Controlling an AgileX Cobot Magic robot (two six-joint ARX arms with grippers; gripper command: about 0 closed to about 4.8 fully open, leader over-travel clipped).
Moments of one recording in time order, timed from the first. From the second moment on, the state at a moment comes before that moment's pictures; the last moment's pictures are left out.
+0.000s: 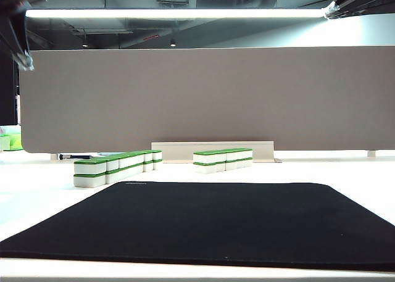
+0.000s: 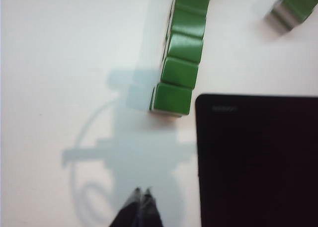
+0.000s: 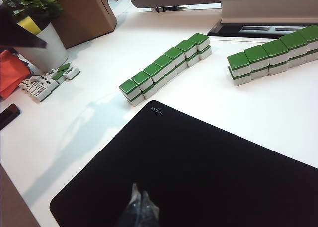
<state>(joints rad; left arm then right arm) -0.03 1.44 1.42 -0.91 0.22 -0.02 0.21 0.79 0.64 -0.20 -0.58 0.18</state>
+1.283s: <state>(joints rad) -0.21 1.98 1.75 -0.98 0.02 0.06 0.21 0.79 0.64 -0.20 -0.58 0.18</state>
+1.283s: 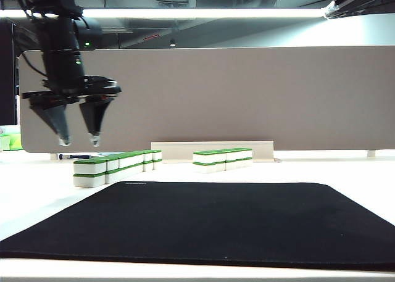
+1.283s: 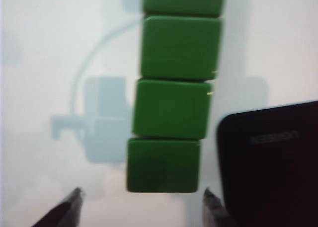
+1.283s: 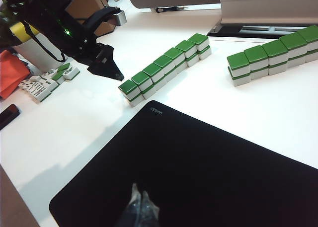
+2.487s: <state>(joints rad) -0.24 2.11 1.75 -0.94 -0.04 0.10 0.21 0.79 0.64 -0.20 -0.58 0.18</state>
